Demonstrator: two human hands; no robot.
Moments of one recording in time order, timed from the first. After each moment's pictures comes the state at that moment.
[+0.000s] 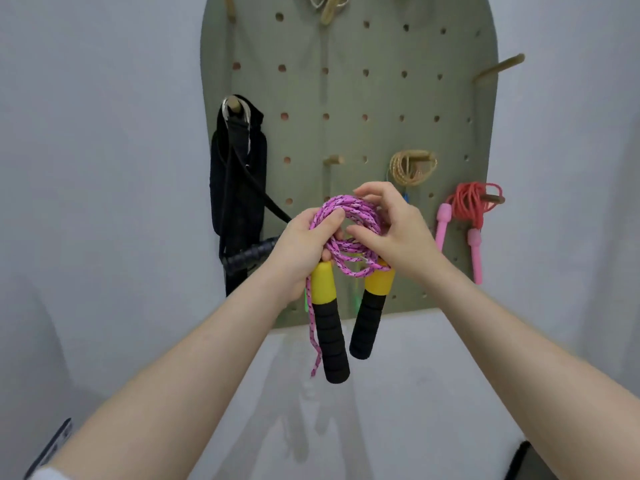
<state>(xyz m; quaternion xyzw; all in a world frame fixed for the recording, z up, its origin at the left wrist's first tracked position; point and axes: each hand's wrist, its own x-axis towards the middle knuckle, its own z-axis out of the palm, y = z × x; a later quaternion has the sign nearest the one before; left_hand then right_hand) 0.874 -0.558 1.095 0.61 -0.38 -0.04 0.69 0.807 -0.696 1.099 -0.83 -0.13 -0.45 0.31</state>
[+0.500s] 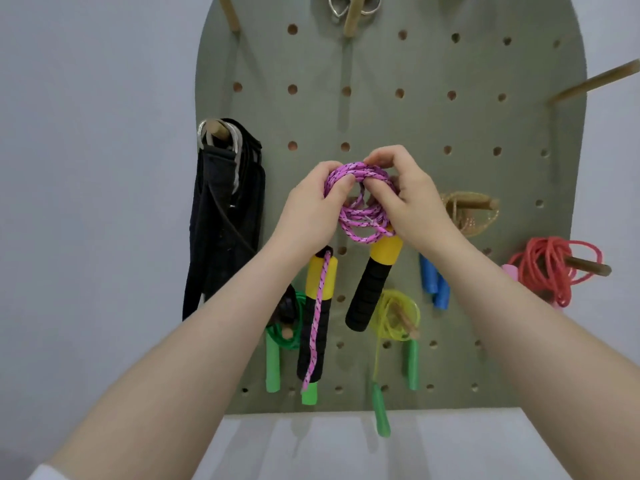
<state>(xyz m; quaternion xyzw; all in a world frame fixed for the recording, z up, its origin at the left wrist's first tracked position) 0.976 -0.628 1.181 0.70 -0.38 0.28 0.54 0.935 -0.768 1.189 -0.78 -0.22 -0.50 0.29</state>
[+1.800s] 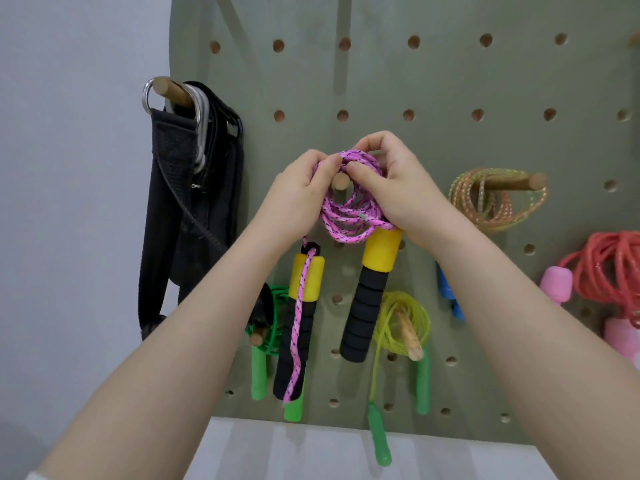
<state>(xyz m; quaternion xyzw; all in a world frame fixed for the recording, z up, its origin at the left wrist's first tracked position) 1.016 -0.656 1.178 0.74 -0.33 0.31 0.49 0.991 -0.793 1.187 -0.77 -0.24 -0.38 0.46</state>
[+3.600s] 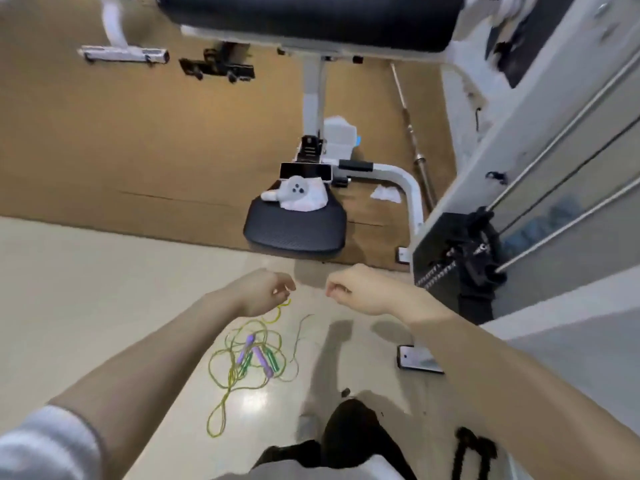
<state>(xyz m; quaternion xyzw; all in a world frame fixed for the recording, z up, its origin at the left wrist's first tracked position) 0.355 -0.237 0.694 0.81 0.47 -0.12 0.33 0.563 -0.272 0.733 -0.53 -0.78 0.32 -0.08</state>
